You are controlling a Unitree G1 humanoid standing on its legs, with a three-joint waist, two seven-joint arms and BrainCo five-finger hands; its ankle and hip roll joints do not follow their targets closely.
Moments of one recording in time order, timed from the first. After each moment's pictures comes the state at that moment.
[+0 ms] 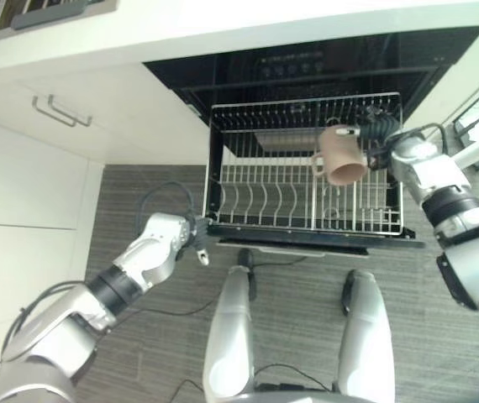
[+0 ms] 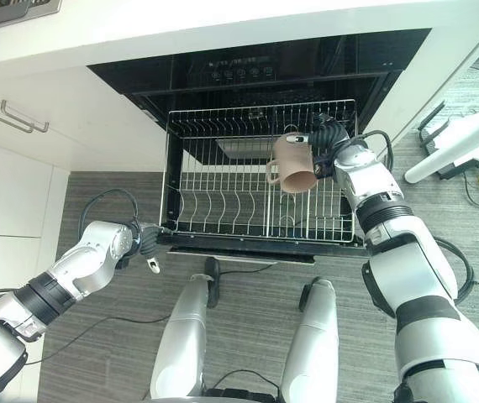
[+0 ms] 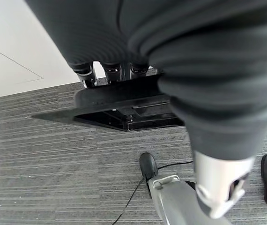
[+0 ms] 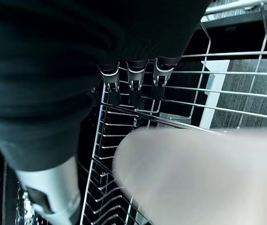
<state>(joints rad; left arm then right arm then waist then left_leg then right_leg) -0.59 0.76 -0.75 0.12 0.68 0.46 -0.75 -1.12 -0.58 0.44 0.89 0.41 0.27 -0.02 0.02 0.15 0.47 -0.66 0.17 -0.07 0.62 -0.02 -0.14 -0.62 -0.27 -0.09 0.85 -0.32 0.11</state>
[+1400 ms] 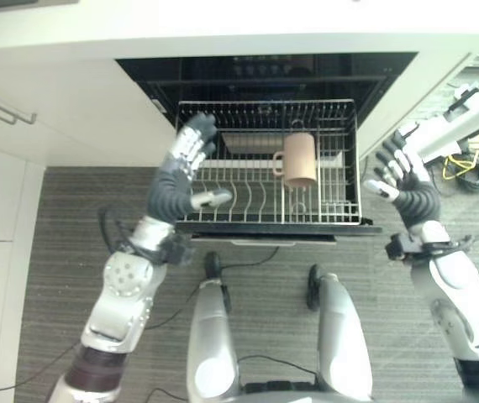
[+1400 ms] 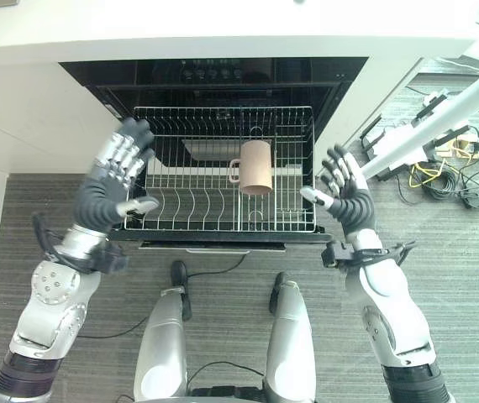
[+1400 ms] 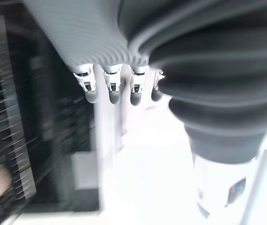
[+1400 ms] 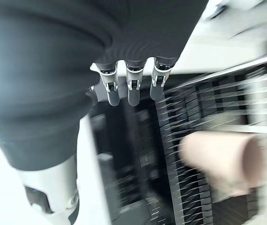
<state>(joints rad) -0.13 0.48 -0.04 -0.39 -0.39 -0.27 -0.03 -0.12 -0.50 -0.02 -0.44 0.49 0.09 -0.13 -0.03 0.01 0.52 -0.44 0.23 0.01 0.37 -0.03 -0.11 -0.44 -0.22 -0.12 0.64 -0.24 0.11</state>
